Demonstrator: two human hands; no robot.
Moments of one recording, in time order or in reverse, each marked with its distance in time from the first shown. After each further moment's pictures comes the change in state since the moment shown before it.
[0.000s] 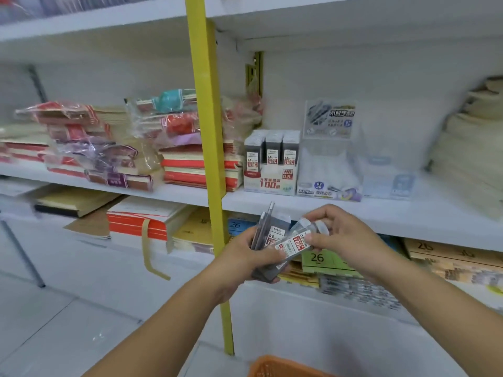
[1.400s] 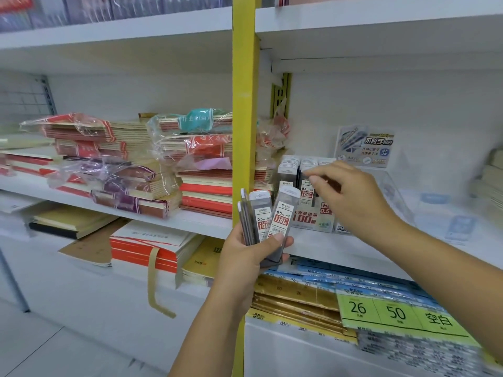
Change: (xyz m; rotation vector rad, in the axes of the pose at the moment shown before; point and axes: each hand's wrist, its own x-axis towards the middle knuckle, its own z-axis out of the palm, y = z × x) left_hand 0.038 0.024 -0.049 -0.303 0.232 0.338; right_hand 0.107 -0.079 0.028 -0.624 0.373 -0.544
